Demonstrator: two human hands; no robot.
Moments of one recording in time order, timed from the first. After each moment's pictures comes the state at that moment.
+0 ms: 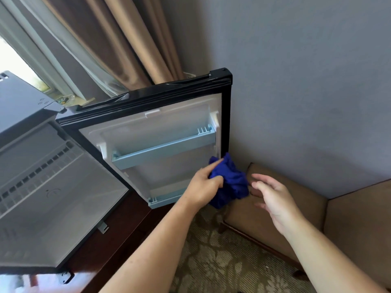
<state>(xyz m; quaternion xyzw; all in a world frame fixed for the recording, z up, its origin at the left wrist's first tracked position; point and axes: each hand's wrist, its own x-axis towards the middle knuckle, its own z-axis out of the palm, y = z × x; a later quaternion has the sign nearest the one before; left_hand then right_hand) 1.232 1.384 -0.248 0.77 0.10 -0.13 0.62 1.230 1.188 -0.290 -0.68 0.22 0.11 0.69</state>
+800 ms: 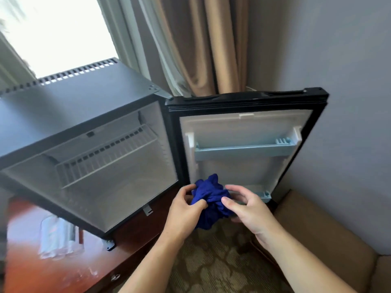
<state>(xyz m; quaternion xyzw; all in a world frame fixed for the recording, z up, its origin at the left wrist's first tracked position) 1.109 1.559 -0.257 0.72 0.29 0.03 0.63 1.183 1.380 -0.256 -0.72 -0.04 0.25 0.65</state>
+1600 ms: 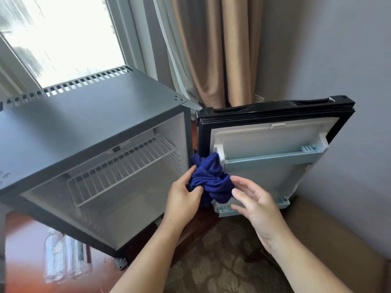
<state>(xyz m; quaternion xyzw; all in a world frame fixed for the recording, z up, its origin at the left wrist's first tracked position) 1.140 1.656 -0.239 0.78 0.18 0.12 0.59 1.175 1.459 -0.218 -0.67 -0.06 0.18 0.72</state>
